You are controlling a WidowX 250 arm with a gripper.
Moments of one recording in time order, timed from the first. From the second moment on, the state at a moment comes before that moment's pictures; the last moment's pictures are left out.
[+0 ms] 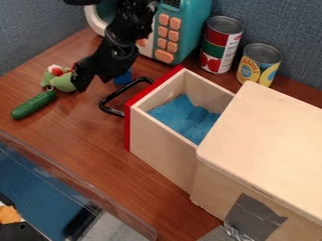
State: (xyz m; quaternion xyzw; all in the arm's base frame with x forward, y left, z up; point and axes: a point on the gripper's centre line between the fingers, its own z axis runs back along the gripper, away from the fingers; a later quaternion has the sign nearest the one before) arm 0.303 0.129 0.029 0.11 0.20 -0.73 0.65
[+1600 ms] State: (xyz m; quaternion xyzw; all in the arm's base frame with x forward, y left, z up) arm 0.287 0.016 0.030 -0.03 0.04 -0.73 0.68
